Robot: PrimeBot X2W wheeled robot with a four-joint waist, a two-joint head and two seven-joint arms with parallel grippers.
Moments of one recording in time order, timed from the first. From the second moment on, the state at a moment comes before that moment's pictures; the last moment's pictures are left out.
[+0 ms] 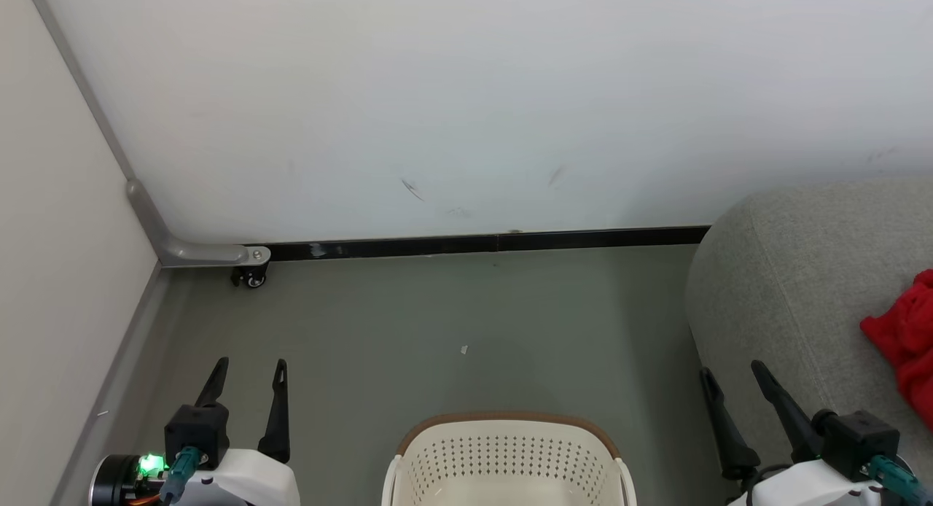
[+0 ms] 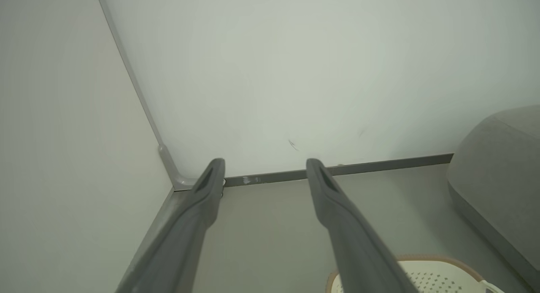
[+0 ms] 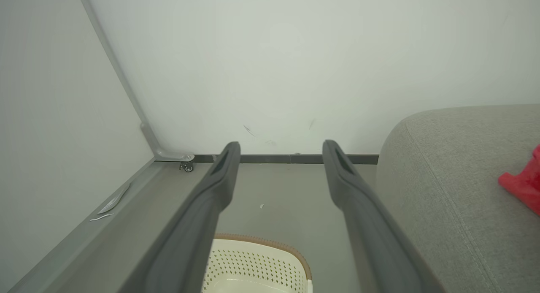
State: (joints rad) left arm -0.16 0.21 -0.37 0.30 -0.41 0.25 -0.23; right arm 0.08 -0.04 -0.01 0.08 0.11 0.13 -0.23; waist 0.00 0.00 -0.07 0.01
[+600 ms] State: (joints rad) left arm -0.16 0.20 -0.37 0.32 -0.43 0.24 -0.23; right arm 0.10 -0.04 -0.01 0.07 0.12 0.13 -0.23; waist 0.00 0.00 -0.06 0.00
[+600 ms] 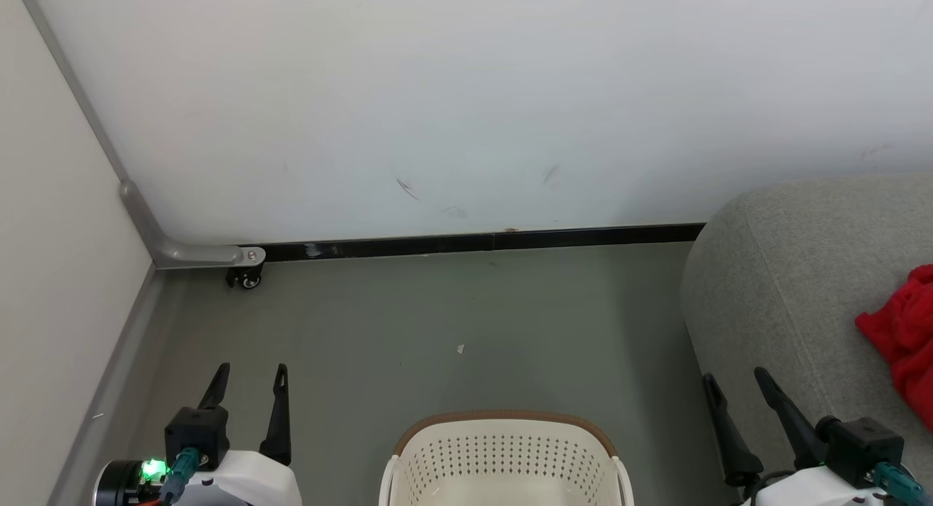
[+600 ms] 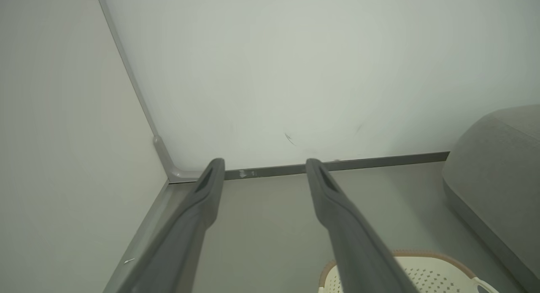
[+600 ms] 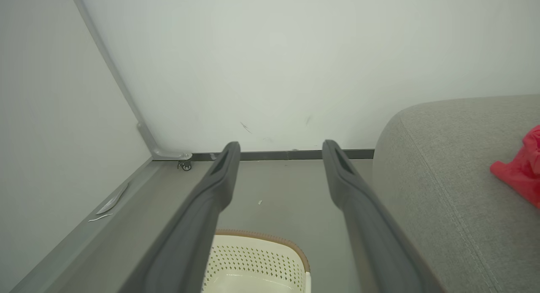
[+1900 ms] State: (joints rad) left arm -0.09 0.16 -0.35 0.40 -0.45 0.24 -0.23; right arm 0.14 -0.03 -0.01 0.13 0.14 0.13 -0.22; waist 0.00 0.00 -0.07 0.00
